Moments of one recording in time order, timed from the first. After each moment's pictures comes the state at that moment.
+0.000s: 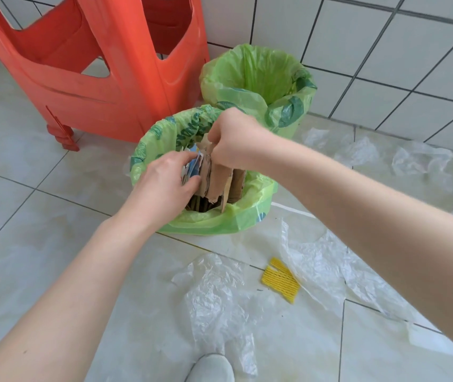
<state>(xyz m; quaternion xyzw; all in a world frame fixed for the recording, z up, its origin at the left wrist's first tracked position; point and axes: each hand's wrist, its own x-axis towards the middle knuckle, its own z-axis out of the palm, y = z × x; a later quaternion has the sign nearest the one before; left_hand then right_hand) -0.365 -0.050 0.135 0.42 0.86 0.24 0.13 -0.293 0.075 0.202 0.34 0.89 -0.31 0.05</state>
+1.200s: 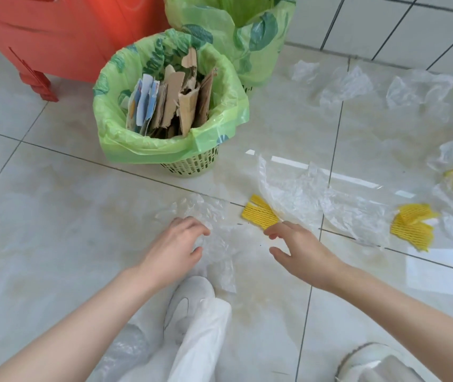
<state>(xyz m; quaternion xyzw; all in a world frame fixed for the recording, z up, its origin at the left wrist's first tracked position) -0.232 -0.154 0.016 0.52 0.80 0.10 0.28 -0.022 0.014 0.029 0.29 0.88 -0.36 0.14</state>
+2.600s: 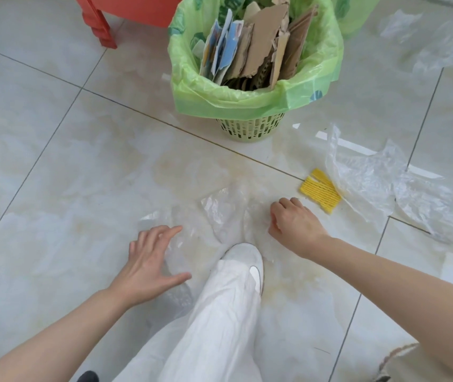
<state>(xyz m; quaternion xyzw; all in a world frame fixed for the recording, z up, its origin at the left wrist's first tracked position) -0.263 -0.331 -0.018 0.40 0.87 0.05 0.29 -0.107 -0.046 -0.039 0.21 0.94 -0.21 0.18</state>
